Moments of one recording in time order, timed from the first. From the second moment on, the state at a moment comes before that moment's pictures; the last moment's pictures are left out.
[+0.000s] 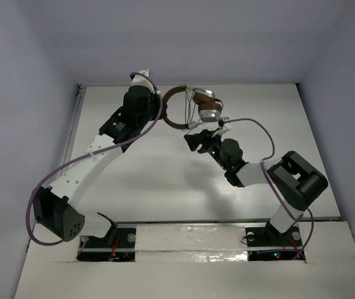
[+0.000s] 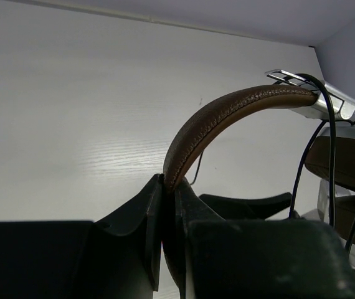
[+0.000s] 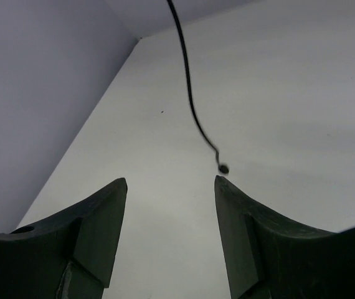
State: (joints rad) left arm -0.56 1.36 1.33 -0.32 -0.19 -0.52; right arm 0.67 1.67 0.60 1.09 0.09 0.59
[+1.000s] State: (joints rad) left arm -0.58 1.42 1.58 -0.50 -0.21 -0.44; right arm 0.69 1.60 0.53 1.11 -0.01 0.62
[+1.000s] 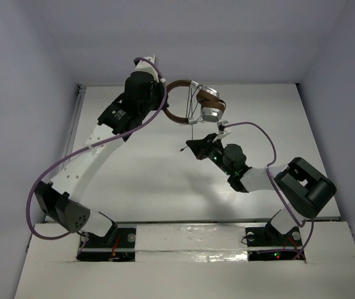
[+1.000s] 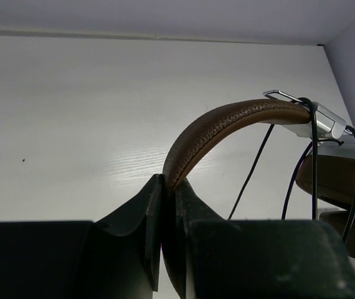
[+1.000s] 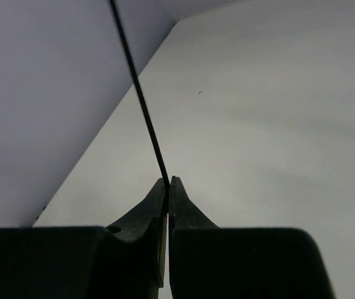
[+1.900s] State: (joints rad) left arm -0.57 1.51 1.22 -0.22 -0.28 -0.53; right arm 0.90 1.30 0.65 0.70 -0.17 0.65
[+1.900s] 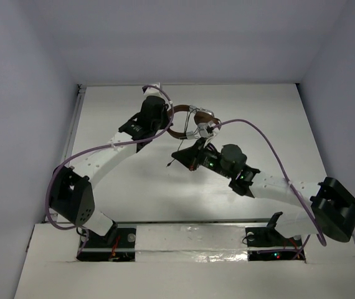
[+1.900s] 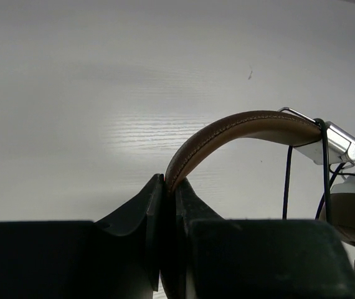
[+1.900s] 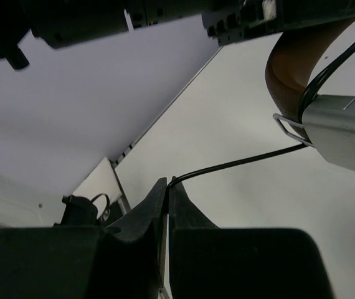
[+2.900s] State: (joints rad) left arm -0.63 1.42 1.04 0.06 -0.23 -0.71; right arm 0.93 1.41 0.57 1.22 0.69 1.03
